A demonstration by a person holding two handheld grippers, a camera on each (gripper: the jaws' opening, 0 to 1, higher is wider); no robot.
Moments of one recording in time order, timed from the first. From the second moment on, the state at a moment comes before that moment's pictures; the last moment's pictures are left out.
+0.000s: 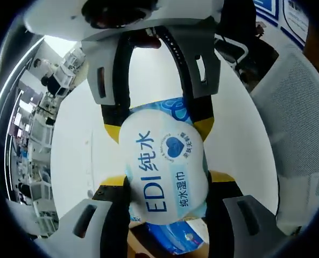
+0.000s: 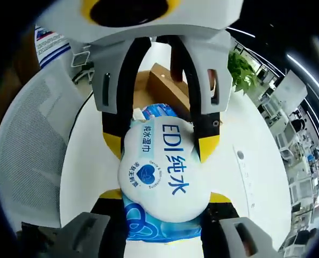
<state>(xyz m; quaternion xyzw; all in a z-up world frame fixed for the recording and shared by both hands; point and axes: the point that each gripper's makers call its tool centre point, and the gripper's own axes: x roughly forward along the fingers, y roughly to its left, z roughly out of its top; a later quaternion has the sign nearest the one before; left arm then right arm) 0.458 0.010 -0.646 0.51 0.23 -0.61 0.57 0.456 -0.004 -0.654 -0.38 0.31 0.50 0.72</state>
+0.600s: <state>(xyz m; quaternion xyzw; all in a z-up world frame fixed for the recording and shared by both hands) 0.479 -0.010 -0.651 0.51 0.23 -0.61 0.56 0.480 -0.025 -0.661 -0.37 0.32 0.49 0.72</state>
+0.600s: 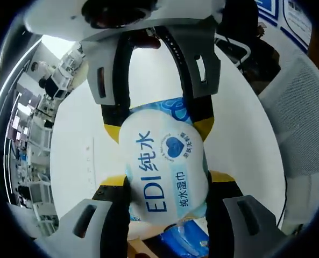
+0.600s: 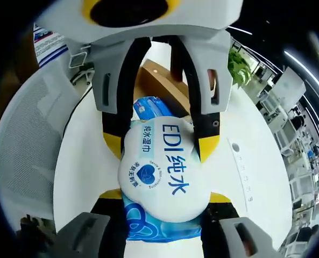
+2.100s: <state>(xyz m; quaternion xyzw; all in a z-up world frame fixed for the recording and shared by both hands) 0.521 -0.045 -0.712 0.50 0.25 -0.63 0.54 0.517 -0.059 -0.721 -0.34 0.33 0.51 0.72</state>
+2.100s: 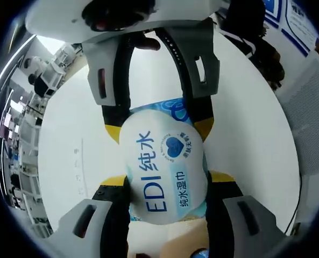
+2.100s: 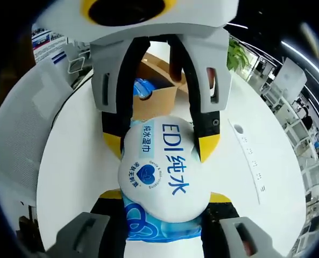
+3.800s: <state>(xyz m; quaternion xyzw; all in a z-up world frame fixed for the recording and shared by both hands) 0.521 -0.050 -0.759 0.49 0.28 -0.63 0.53 0.522 -0.066 -0.774 -0.32 0.35 0.51 0.72</state>
